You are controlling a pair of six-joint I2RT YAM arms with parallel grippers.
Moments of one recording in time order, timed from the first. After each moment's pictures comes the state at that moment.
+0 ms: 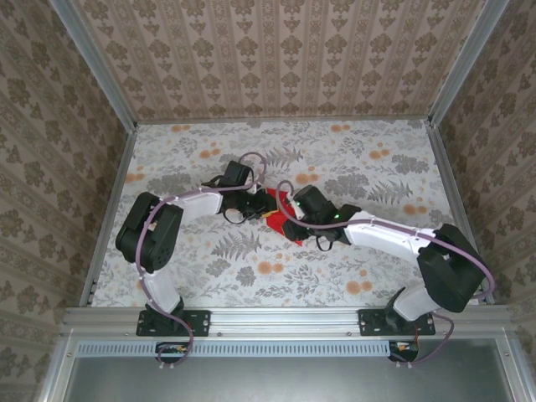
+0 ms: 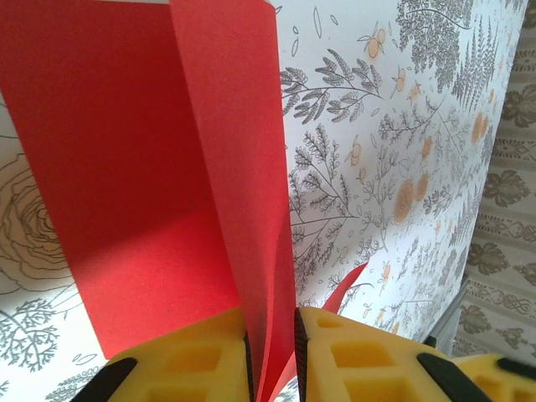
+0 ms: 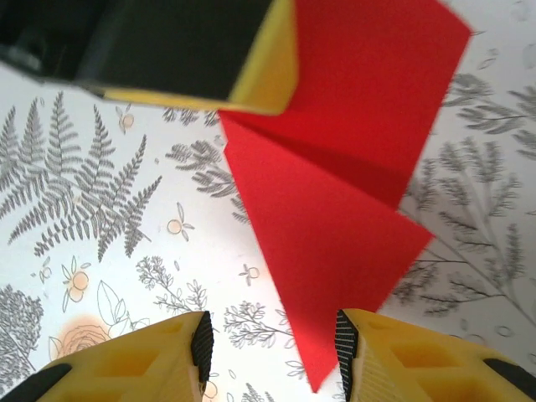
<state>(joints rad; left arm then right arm) -0.56 1.81 1.04 -0.17 0.63 -0.77 0.75 1.50 0.89 -0.32 0.00 0.26</state>
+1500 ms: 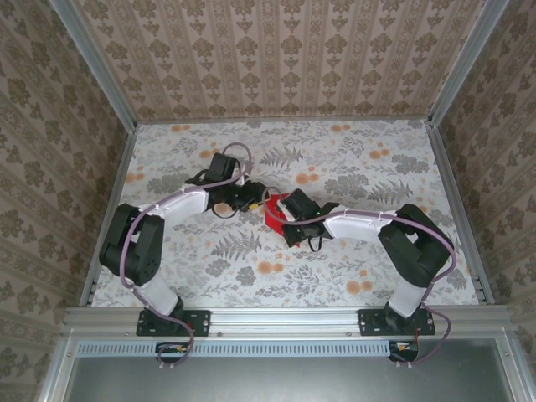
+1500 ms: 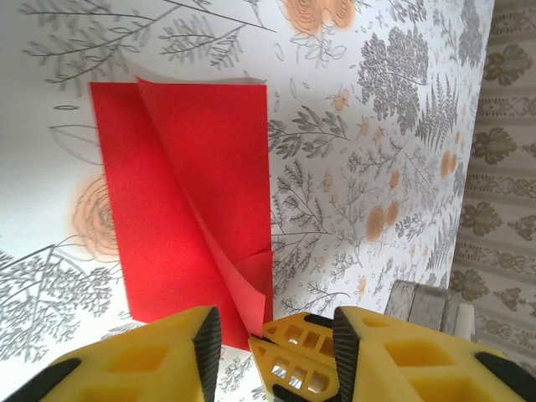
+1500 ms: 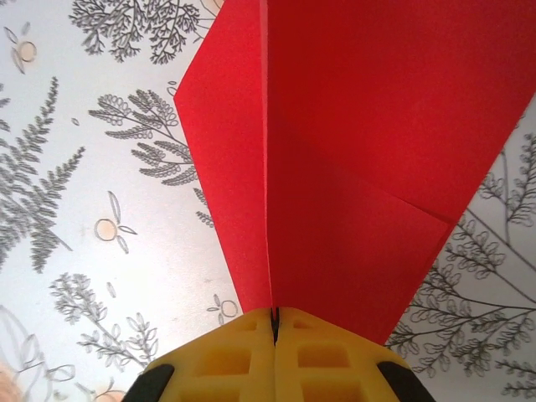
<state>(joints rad) -0.49 1.67 1.02 -0.26 0.59 -0.76 0.72 1.73 0.96 -0.30 -0.07 0.24</state>
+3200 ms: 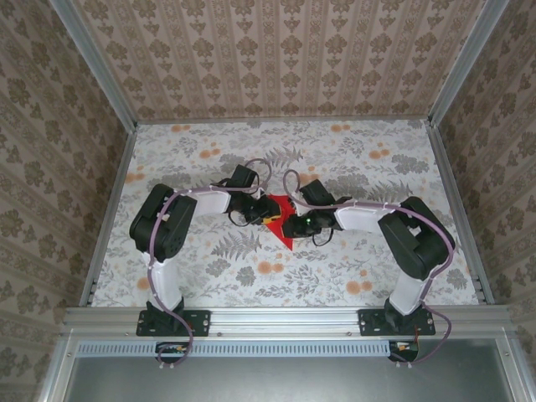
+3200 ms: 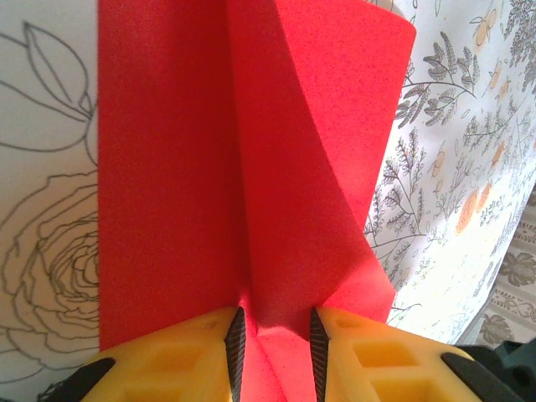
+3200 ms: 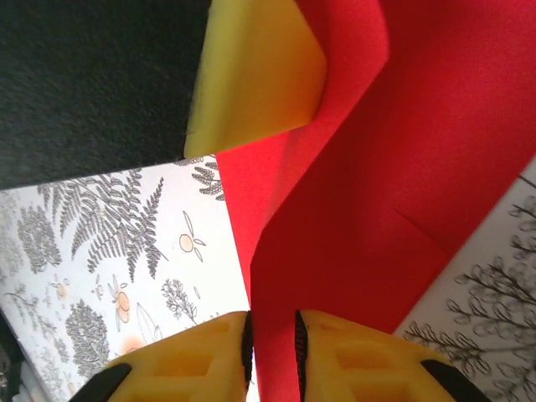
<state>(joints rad) -0.57 1.93 1.07 -0.18 0.62 -0.78 0.56 1.75 0.90 -0.18 -0.48 0.43</state>
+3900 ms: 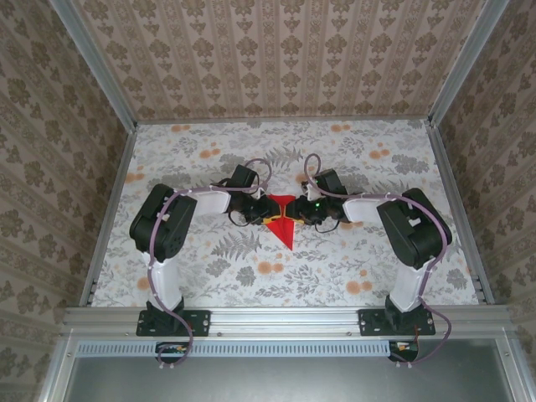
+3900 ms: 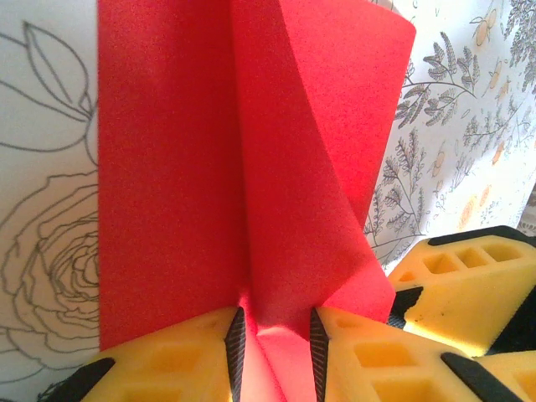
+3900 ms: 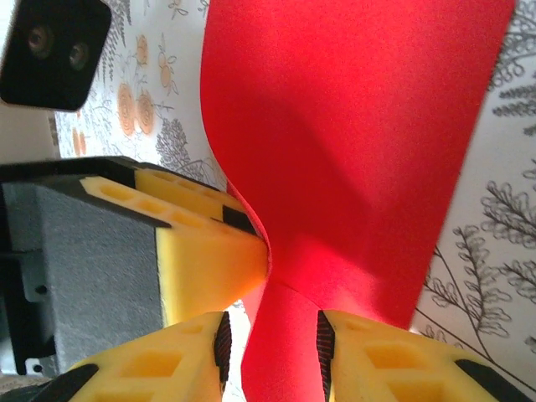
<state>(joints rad) -0.57 1.93 1.07 -0.18 0.62 -0.78 0.43 1.84 0.91 0.06 -0.63 0.72</state>
